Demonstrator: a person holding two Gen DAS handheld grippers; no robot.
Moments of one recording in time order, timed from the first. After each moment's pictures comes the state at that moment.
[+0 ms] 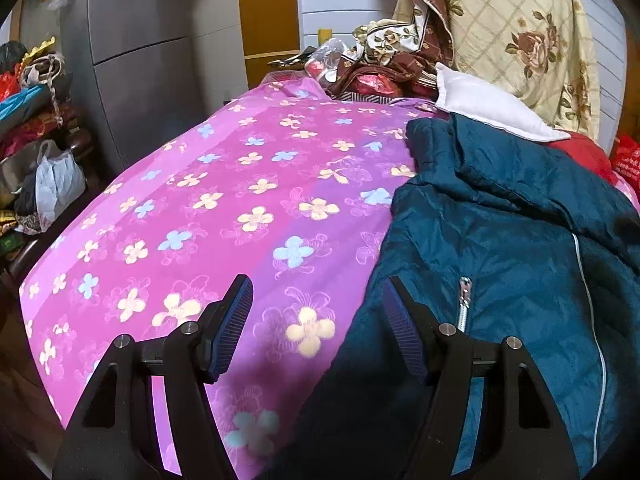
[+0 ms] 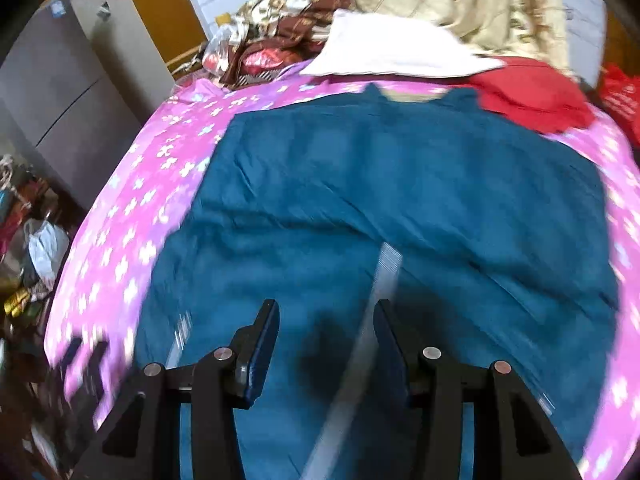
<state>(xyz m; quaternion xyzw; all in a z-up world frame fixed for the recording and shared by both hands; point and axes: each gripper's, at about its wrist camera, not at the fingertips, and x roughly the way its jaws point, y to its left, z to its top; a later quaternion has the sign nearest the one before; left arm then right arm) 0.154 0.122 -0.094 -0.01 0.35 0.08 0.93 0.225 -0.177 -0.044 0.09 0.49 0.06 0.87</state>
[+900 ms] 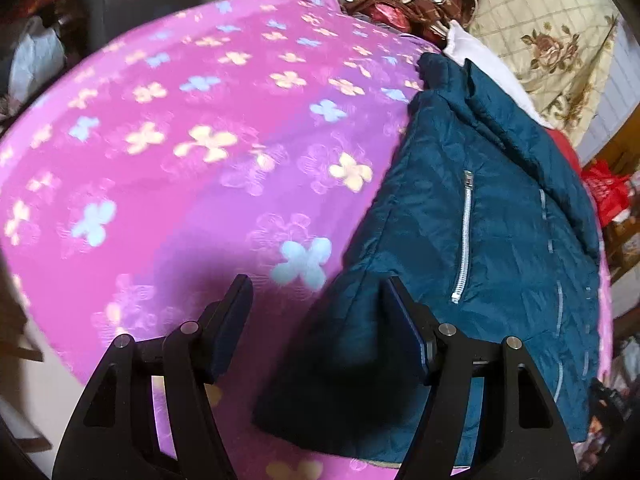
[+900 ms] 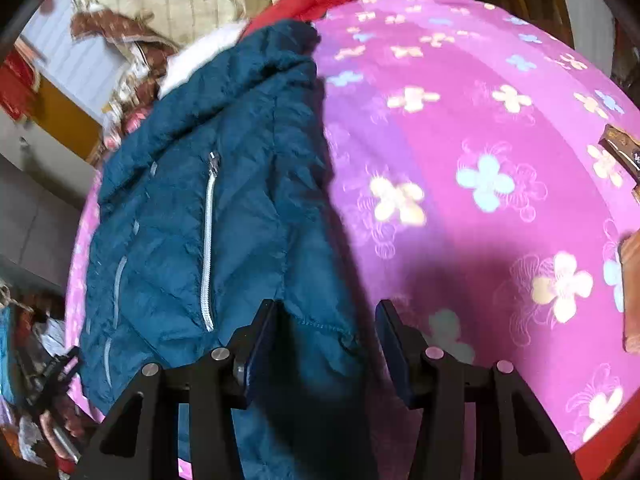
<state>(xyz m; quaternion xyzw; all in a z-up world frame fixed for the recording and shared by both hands) 0.088 0.186 -0.129 -0.16 0.49 0.00 0.86 -0.034 -0.386 -0.134 0.30 0.47 -0.07 0.83</state>
